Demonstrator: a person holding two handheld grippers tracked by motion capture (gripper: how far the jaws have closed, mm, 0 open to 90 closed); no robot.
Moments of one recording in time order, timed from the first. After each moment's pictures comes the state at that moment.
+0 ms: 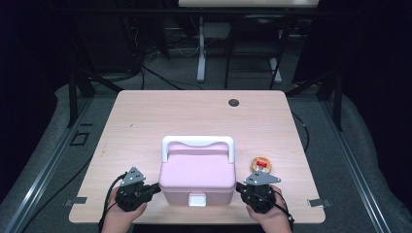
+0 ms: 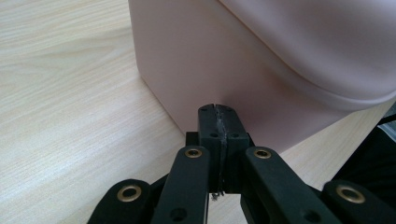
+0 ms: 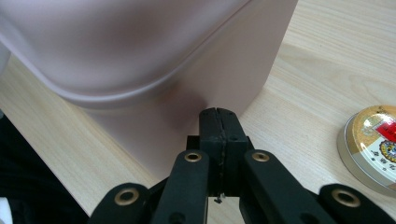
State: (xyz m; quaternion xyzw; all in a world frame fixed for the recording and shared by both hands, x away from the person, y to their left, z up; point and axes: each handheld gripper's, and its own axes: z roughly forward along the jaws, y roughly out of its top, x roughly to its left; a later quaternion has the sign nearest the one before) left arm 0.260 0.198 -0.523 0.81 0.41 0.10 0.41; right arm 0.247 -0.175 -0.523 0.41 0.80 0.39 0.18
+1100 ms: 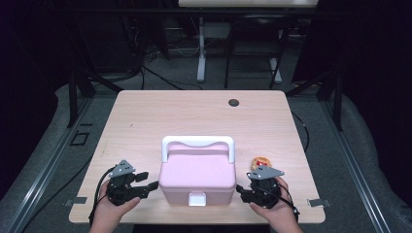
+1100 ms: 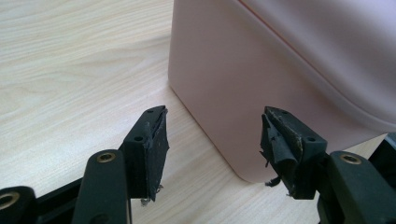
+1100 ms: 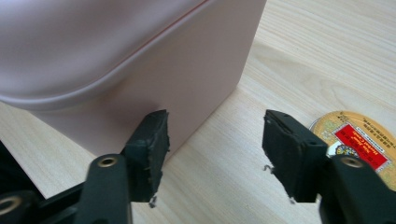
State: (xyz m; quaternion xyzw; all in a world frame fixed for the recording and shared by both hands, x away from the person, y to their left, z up) left arm 0.275 0.222 -0.512 0.80 0.42 0.10 0.42; right arm 0.261 -0.189 -0.516 0.40 0.82 0.37 0.19
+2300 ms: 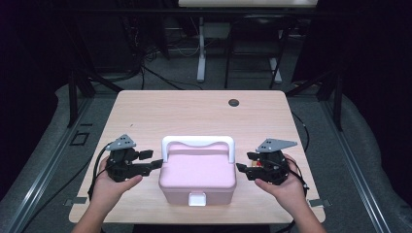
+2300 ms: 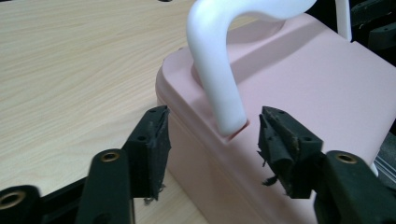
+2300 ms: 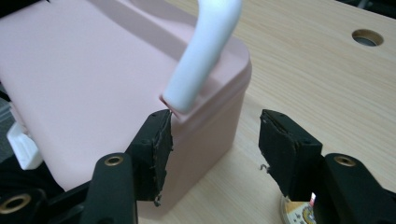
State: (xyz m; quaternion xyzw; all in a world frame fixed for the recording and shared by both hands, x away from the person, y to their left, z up) left arm 0.308 0.206 -0.442 0.80 0.39 0.10 0.46; right arm 0.294 -0.200 -0.444 0.38 0.81 0.42 0.15
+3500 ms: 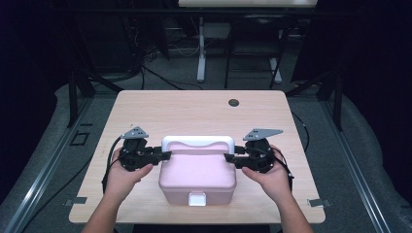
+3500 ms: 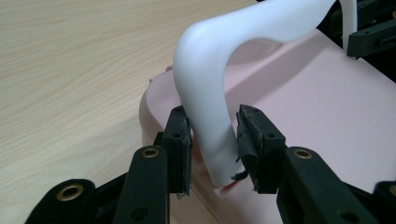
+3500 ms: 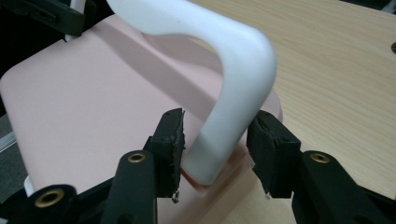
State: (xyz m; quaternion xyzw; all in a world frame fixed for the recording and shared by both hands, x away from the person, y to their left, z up) left arm 0.333 0.183 -0.441 0.80 0.39 0.07 0.44; right arm 0.322 -0.172 -0.440 0.37 0.81 0.44 0.11
